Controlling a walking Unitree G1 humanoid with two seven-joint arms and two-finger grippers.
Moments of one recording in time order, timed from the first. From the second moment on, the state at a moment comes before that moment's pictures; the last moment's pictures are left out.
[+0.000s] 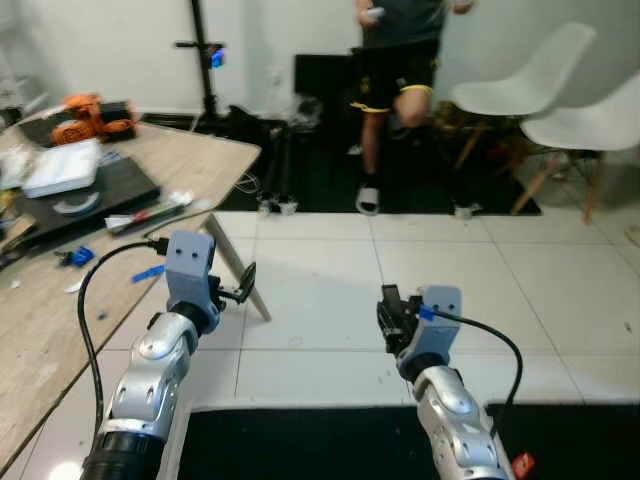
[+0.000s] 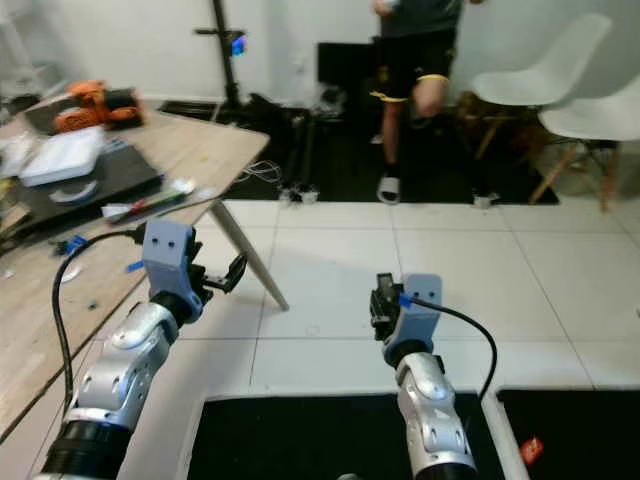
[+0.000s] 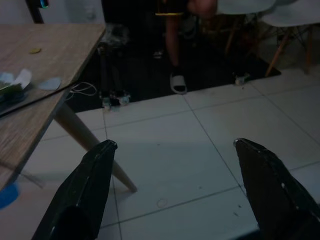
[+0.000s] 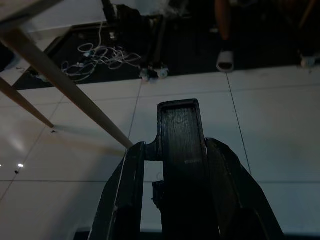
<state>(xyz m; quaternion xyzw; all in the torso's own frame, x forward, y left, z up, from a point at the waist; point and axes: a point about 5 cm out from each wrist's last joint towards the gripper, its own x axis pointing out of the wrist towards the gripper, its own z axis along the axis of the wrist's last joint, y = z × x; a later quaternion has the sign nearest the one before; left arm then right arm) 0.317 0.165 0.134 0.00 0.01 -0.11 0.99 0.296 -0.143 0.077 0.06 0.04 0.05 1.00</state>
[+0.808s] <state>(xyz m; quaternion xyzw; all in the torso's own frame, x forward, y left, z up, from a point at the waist) 0.314 0.159 0.111 0.03 0.05 -0.10 0.99 0.286 -0.145 0.055 0.06 0.06 0.05 1.00</state>
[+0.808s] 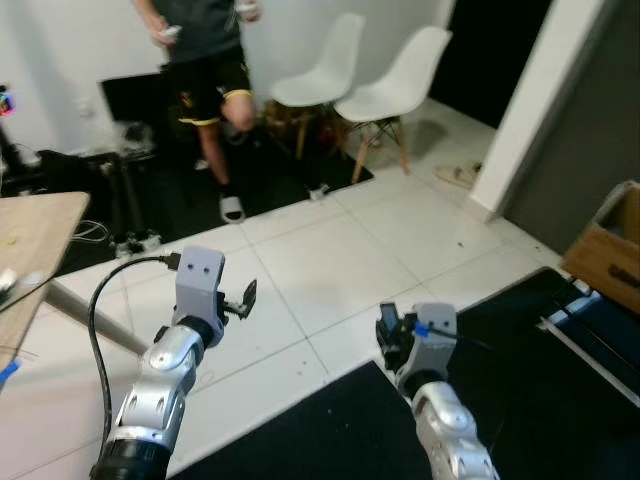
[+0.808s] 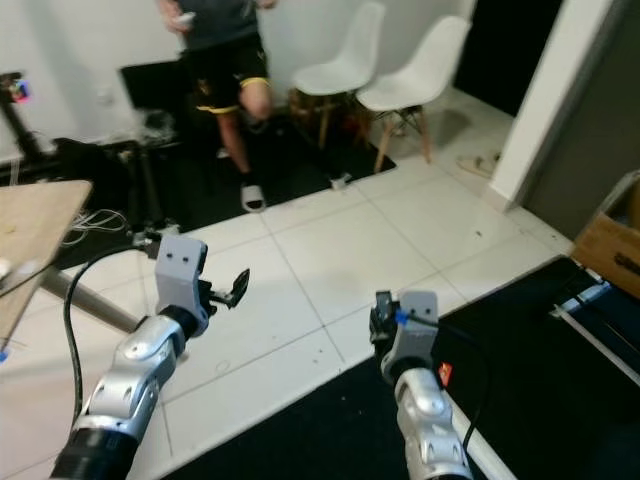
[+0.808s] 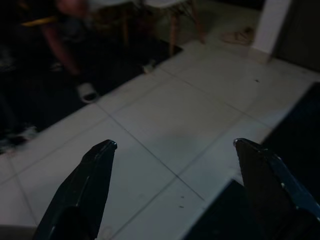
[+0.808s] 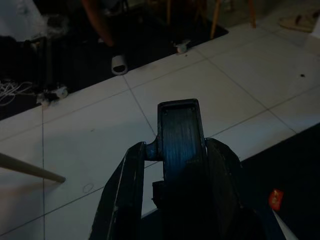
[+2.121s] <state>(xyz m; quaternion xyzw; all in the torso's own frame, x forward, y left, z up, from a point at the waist) 0.317 0.168 0.114 0.03 0.06 -0.08 0.99 0.287 -0.144 0.052 0.07 0.07 0.04 0.99</state>
